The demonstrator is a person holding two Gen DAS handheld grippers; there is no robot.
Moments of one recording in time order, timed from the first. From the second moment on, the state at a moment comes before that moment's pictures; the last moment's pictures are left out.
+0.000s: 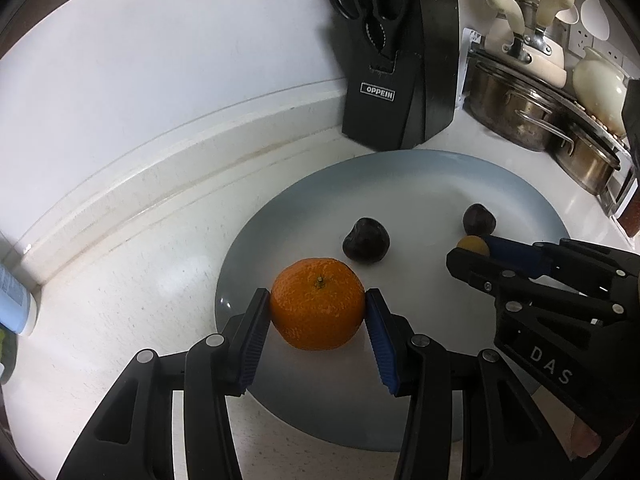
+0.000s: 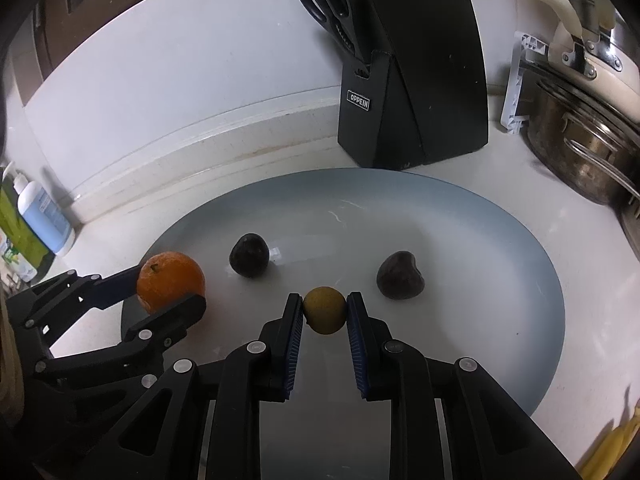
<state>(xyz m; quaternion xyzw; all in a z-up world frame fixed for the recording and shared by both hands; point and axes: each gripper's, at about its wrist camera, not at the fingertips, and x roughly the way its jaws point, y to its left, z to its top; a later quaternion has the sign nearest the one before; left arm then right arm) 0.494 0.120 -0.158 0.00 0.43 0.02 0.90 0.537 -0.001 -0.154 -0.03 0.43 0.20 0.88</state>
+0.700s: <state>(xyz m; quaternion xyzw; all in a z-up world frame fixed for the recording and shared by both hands) 0.457 0.108 -0.094 0.02 0.35 0.04 0.94 0.499 -0.034 -0.107 0.00 0.37 0.17 0.92</state>
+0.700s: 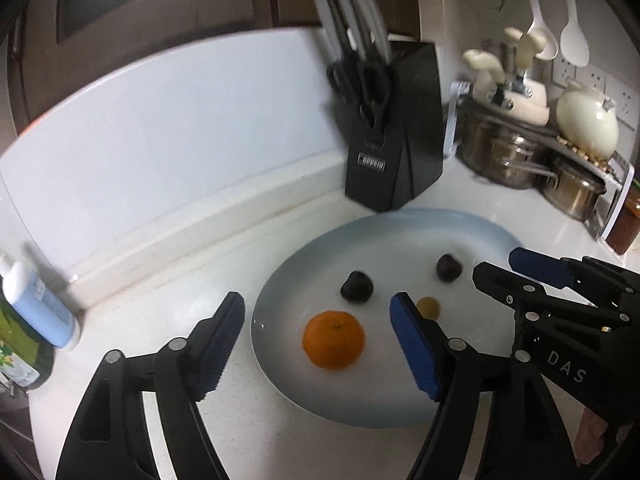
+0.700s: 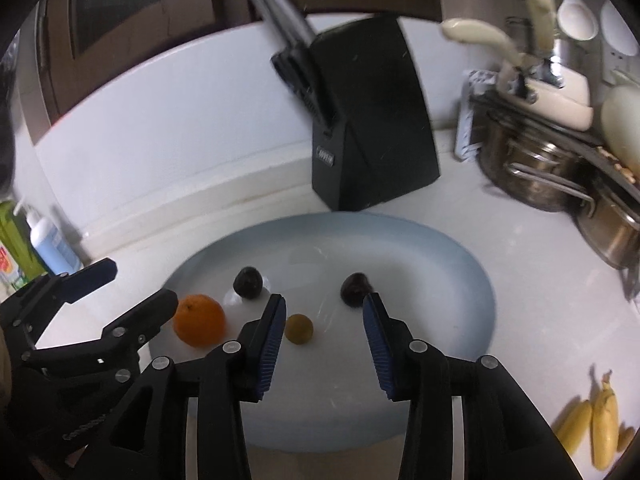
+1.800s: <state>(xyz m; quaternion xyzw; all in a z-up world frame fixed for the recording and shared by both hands) 0.366 -0.030 -0.017 0.07 0.24 -0.09 0.96 0.357 -0.185 -0.024 0.04 0.25 -0.04 0.97</state>
